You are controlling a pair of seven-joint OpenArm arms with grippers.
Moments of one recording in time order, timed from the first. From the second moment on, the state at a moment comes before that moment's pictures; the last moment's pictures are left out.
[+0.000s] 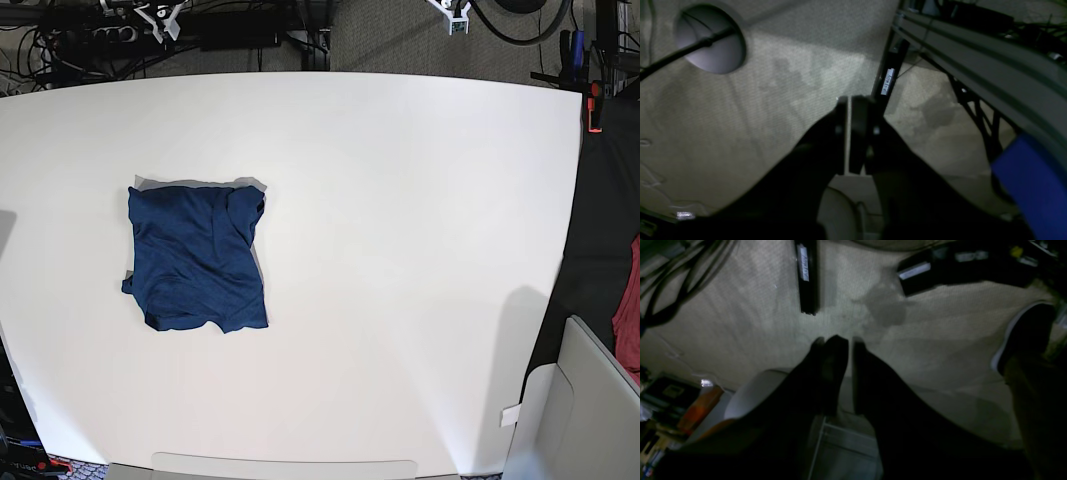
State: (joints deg) left arm 30.9 1.2 -18.3 62.3 -2.3 -11.1 28.2; right arm -20.9 6.6 25.3 50.1 -11.4 38.7 -35.1
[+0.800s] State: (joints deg) left arm 13.0 3.4 -18.7 22.0 -2.2 -11.0 5.7; right arm -4.9 -2.9 25.5 20.7 -25.1 12.4 -6.8
